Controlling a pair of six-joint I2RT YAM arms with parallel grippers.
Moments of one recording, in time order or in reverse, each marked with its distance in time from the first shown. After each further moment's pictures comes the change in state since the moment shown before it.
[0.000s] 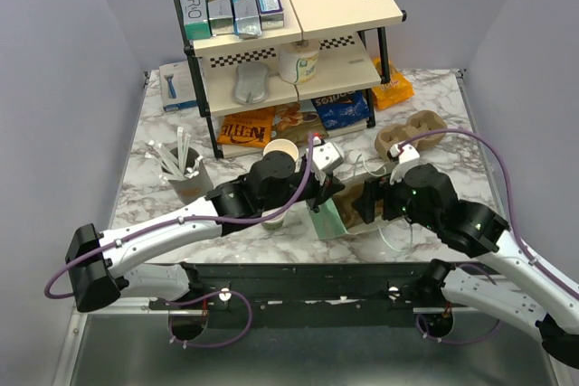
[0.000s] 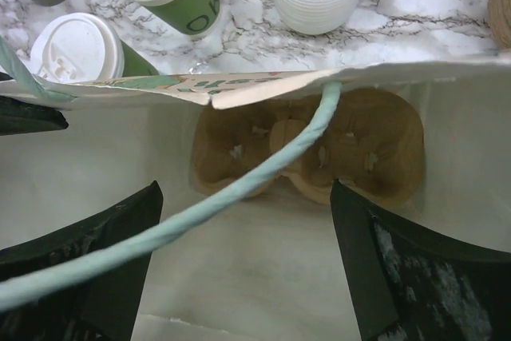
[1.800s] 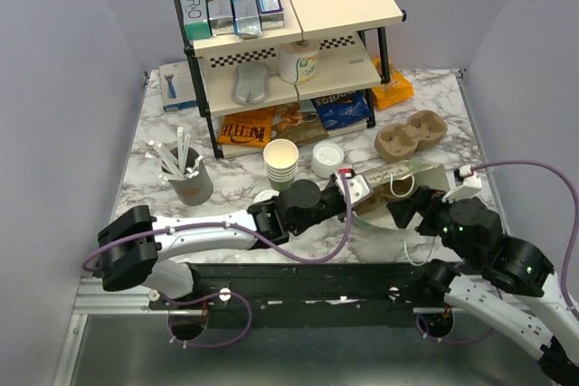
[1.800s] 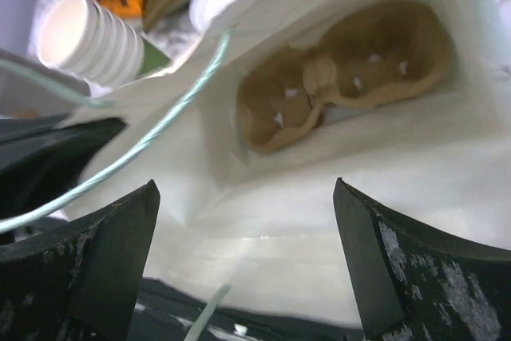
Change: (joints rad) left arm -0.148 0.239 -0.077 0.473 -0.239 0.279; right arm 0.000 -0.360 -0.049 -0.223 0.263 0.369
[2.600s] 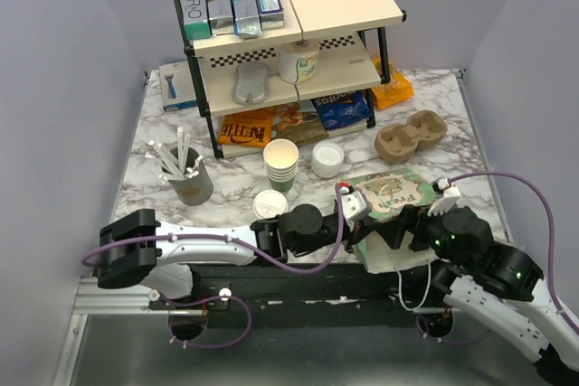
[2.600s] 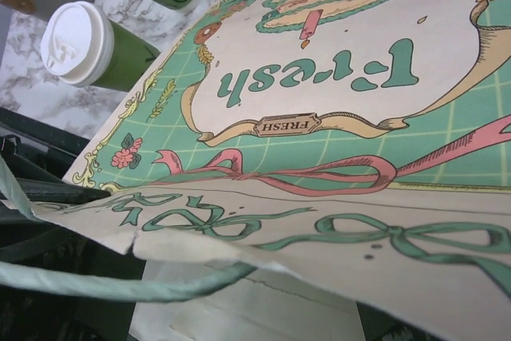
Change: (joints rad) left arm -0.141 -0.034 -0.103 0.098 0.048 -0.335; right arm 0.000 -0.099 -0.140 0.006 -0.232 -0.085
